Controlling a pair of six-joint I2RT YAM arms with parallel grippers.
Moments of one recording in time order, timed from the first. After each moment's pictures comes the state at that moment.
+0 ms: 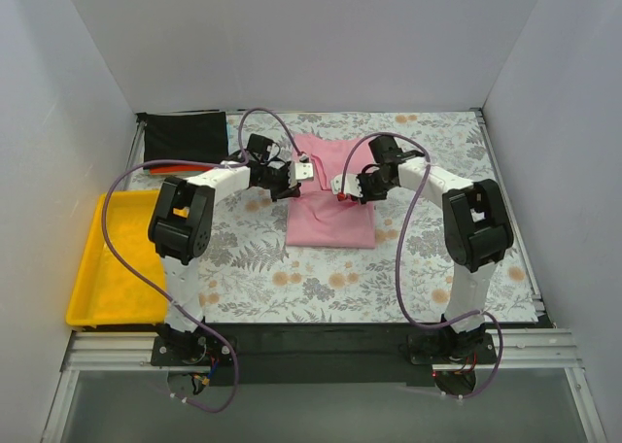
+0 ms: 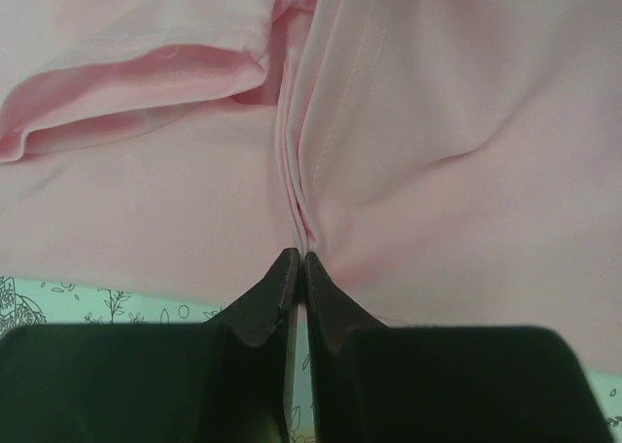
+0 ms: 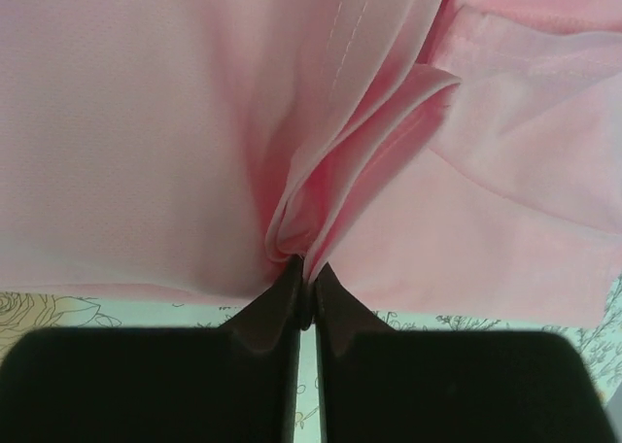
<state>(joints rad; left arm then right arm) -0.35 2.05 1.40 -0.33 0.73 1.01 0.39 1.92 1.37 -0.60 -0.43 -1.44</state>
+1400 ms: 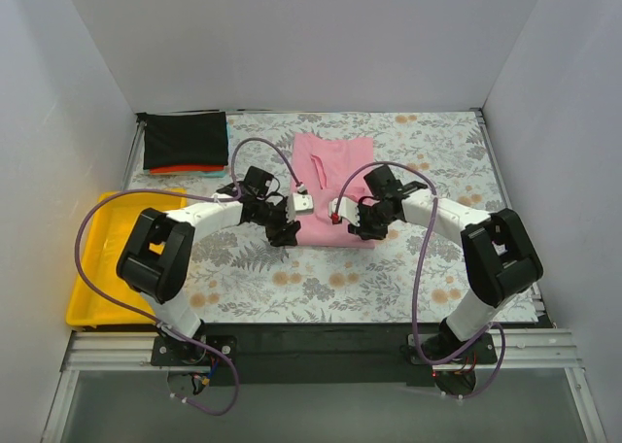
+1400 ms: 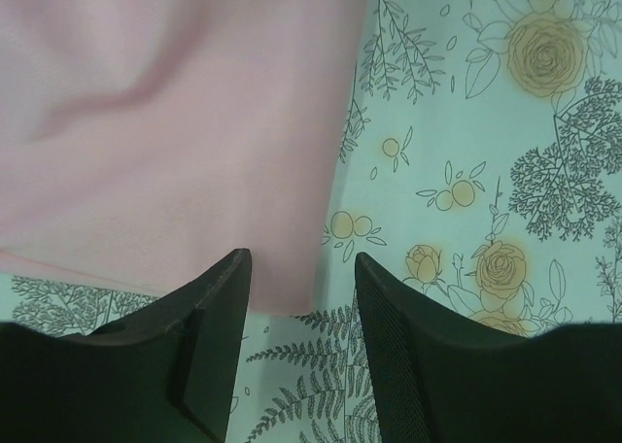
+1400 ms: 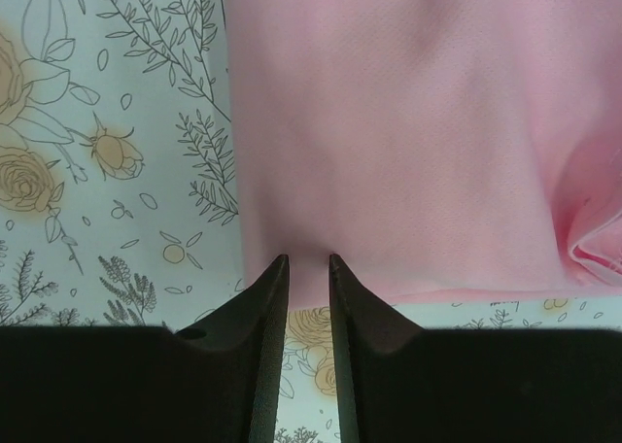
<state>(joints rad) -0.46 1.70 1.00 -0.35 0.71 0.77 0.53 1.65 1.03 -0.58 -0.39 -1.00</state>
